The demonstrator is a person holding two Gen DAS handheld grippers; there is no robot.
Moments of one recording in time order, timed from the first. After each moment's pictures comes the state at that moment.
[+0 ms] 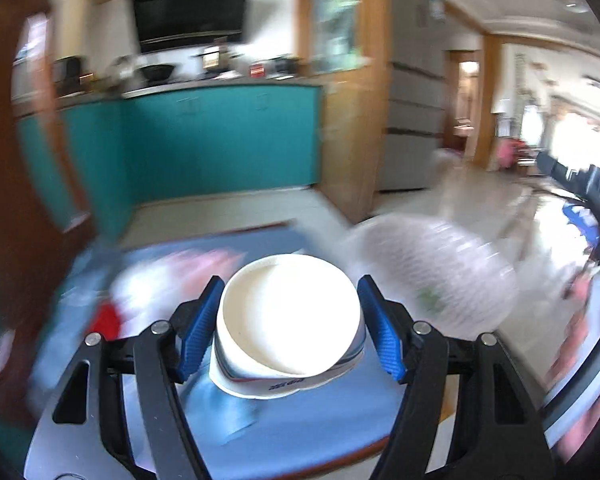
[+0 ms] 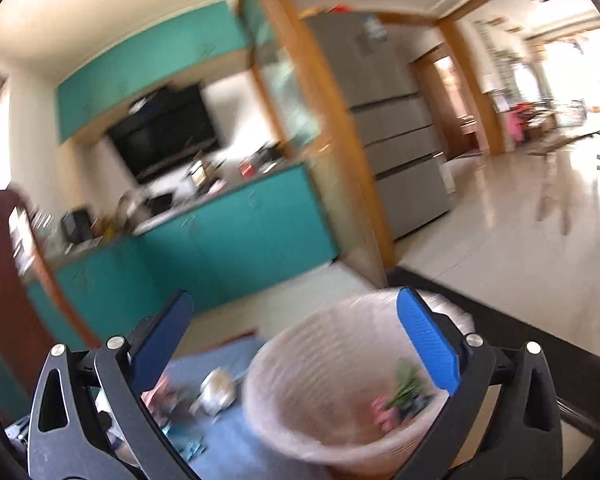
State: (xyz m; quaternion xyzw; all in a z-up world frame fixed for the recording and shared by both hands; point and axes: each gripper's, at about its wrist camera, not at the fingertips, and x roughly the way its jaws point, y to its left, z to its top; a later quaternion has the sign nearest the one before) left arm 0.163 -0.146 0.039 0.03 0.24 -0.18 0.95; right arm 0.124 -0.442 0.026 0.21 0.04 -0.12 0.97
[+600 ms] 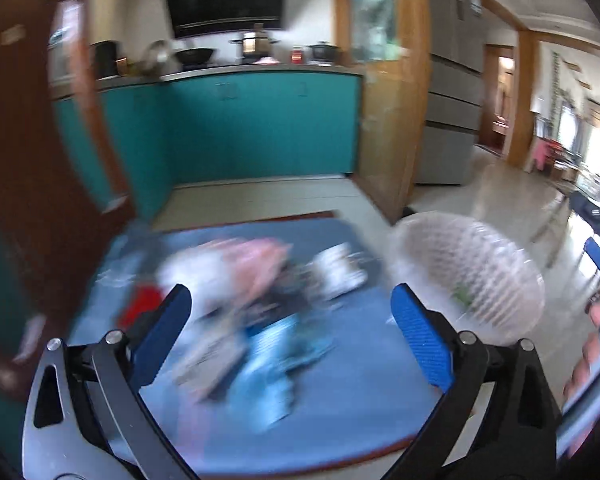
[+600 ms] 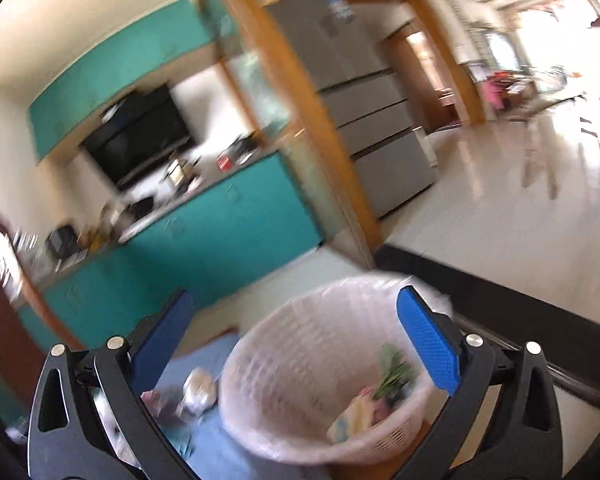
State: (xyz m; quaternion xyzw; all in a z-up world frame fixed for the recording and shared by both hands) left arm 0.156 -0.084 0.034 0.02 0.27 -0.07 0.96; right arm 0.153 -0.434 0.007 0.21 0.13 -0.06 0.97
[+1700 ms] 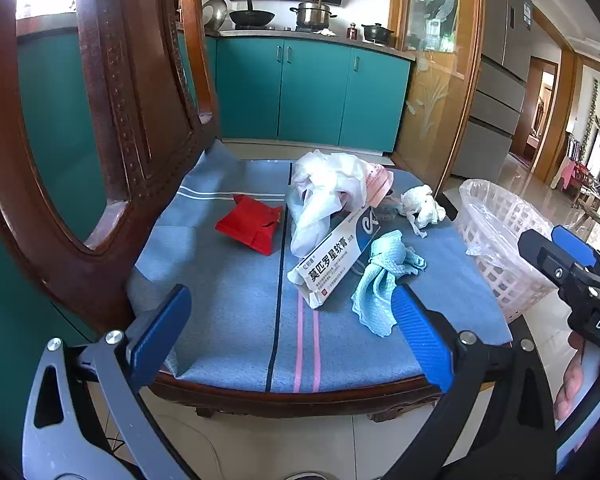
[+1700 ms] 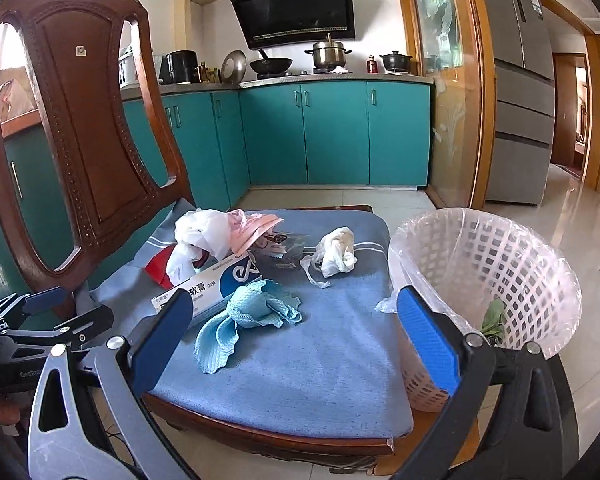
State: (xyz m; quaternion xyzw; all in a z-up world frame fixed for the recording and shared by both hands) left arm 0.117 0.016 -0.014 -0.03 0.32 -0.03 0.95; right arm 0.155 -0.267 -0.017 0.02 0.25 0.11 0.96
